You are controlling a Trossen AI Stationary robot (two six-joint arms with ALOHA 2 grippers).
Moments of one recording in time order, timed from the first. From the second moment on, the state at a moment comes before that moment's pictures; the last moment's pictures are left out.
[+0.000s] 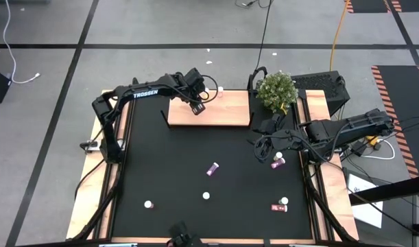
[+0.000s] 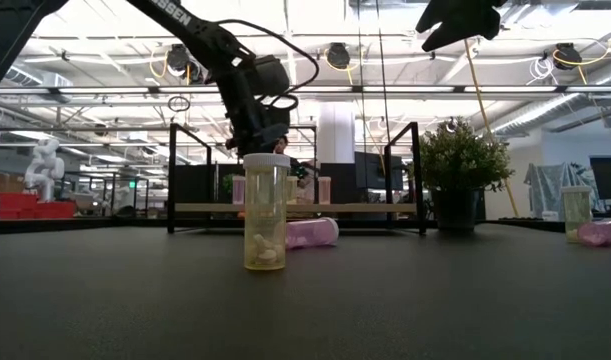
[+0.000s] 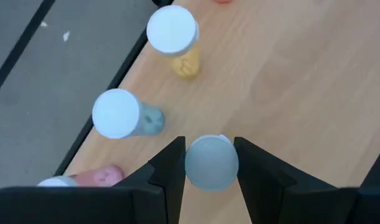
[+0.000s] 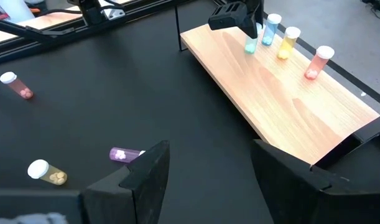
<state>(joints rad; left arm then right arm) 0.58 1.88 1.47 -0.64 -0.05 0.08 0.23 1.08 1.04 -0.72 0.52 0.54</state>
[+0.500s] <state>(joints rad) 0.58 1.88 1.47 -0.66 -0.05 0.06 0.23 1.08 1.04 -0.72 0.52 0.56</state>
